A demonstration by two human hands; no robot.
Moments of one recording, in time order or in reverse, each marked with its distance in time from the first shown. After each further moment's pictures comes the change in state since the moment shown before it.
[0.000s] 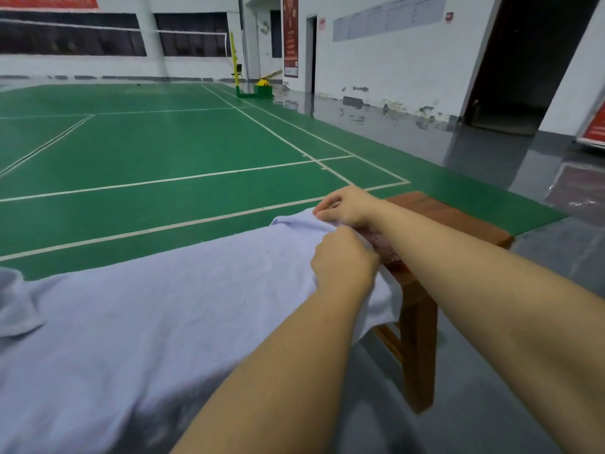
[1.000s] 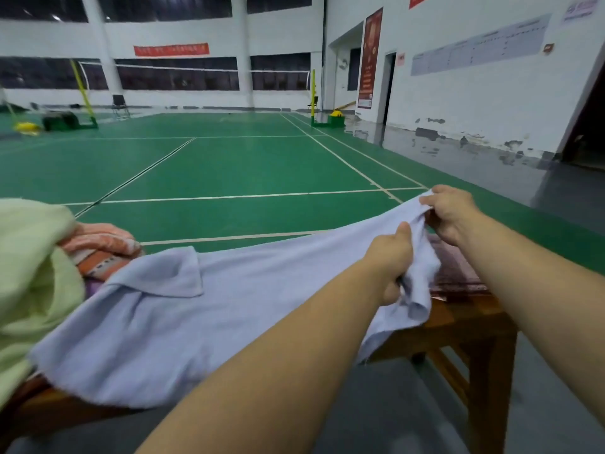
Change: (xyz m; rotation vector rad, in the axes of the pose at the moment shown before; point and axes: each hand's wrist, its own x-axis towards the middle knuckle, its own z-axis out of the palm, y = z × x) left_hand -0.042 -0.008 -0.093 -0.793 -0.114 -0.212; right_hand -0.019 -0.057 -0.020 0.942 0.425 0.130
